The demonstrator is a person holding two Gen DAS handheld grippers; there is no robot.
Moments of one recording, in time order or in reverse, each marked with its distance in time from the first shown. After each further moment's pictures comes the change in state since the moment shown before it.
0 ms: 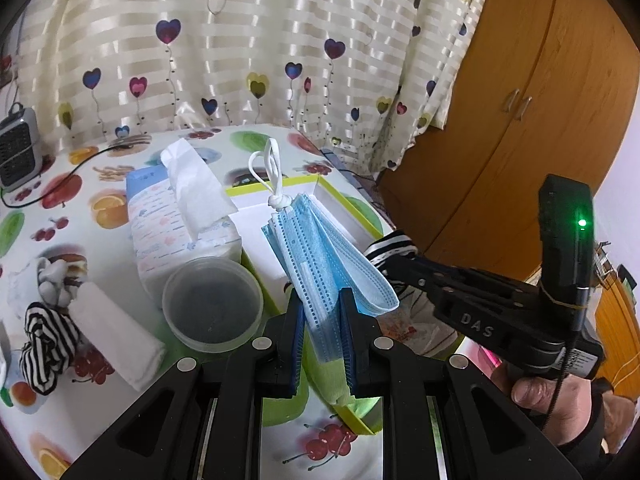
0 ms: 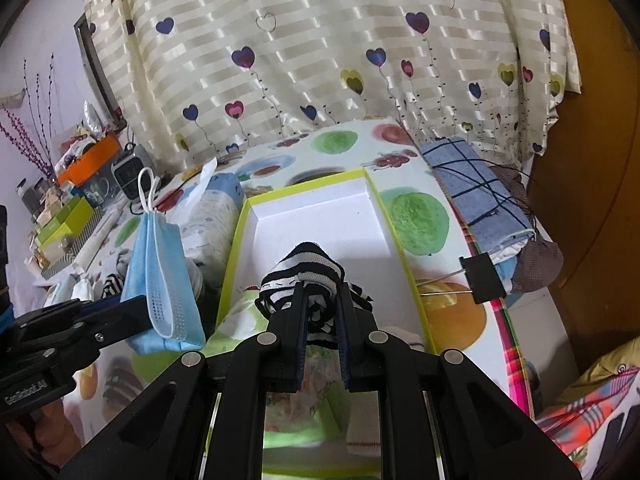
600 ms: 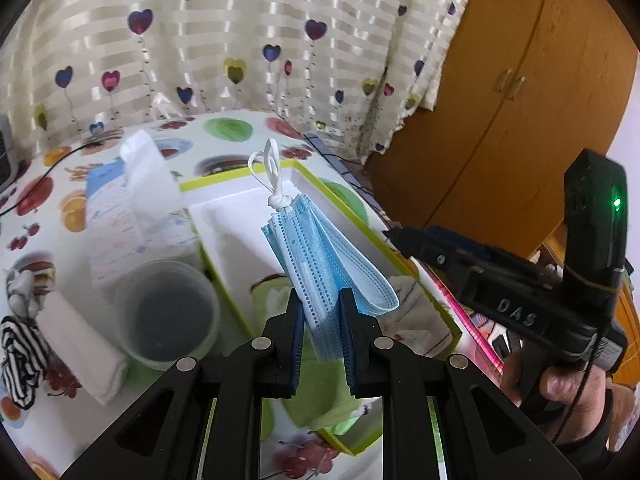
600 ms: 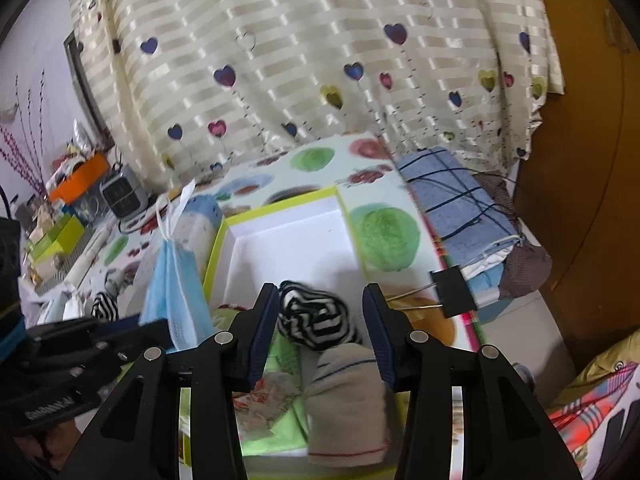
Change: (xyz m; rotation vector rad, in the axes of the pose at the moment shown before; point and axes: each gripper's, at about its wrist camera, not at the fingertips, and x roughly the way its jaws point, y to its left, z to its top) left arm 0.033 -0.020 0.005 0.042 0.060 -0.037; right arm -0.021 -0.026 0.004 0.049 -0.083 -0.040
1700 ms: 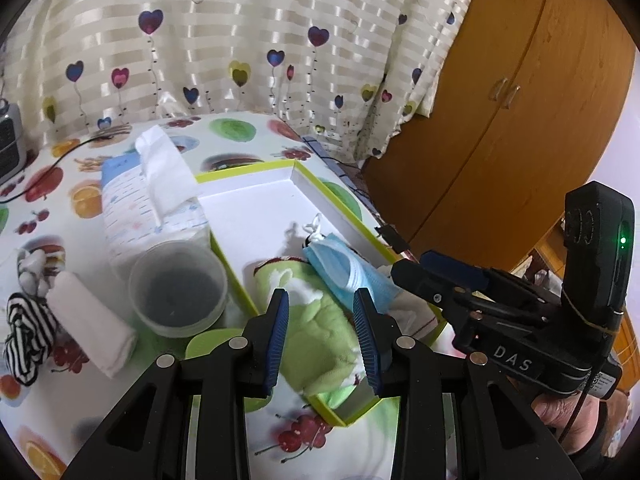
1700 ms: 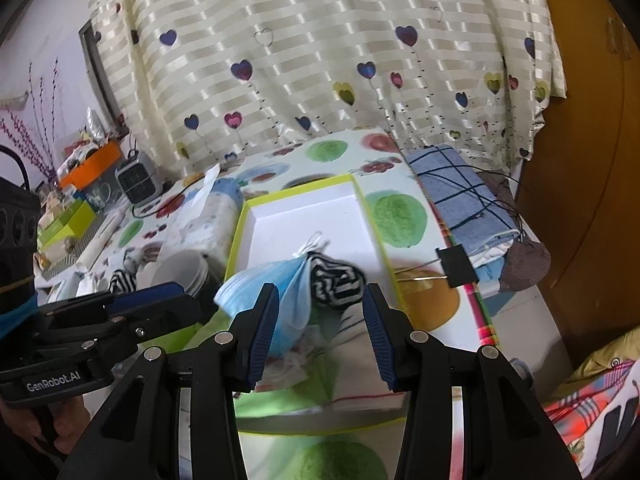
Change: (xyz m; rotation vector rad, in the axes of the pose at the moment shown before) left arm -0.028 0.007 -0.014 -0.032 -0.023 -0.010; right arm -0.018 0.026 -0.021 -0.056 0.038 0.016
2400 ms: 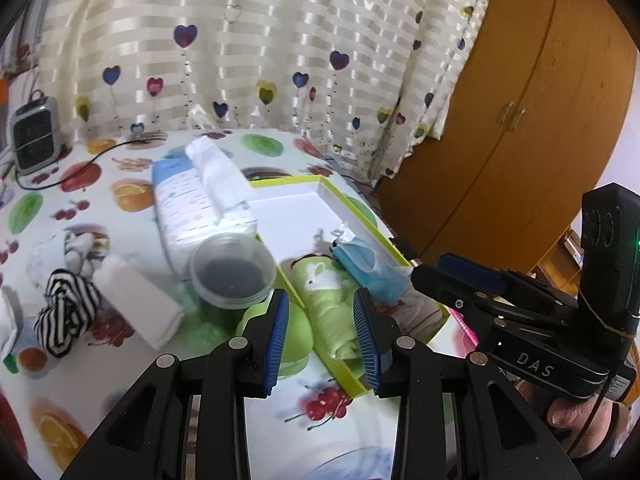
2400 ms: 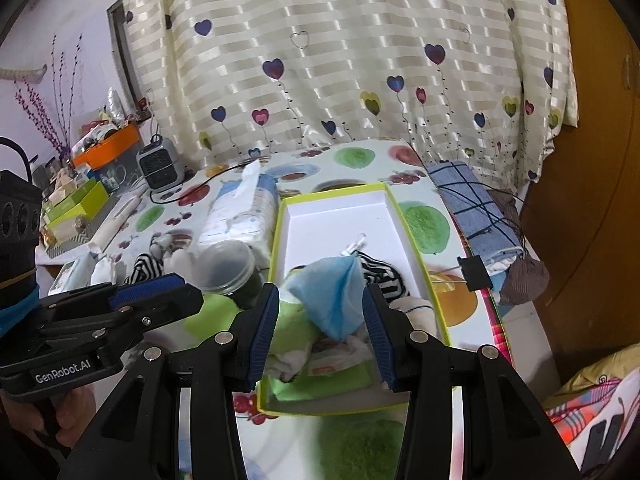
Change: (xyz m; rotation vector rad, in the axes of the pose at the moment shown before) left arm -0.048 0.021 -0.019 -0.046 -0.077 0.037; right arm -0.028 0.046 -0.002 -0.087 -0.018 0.001
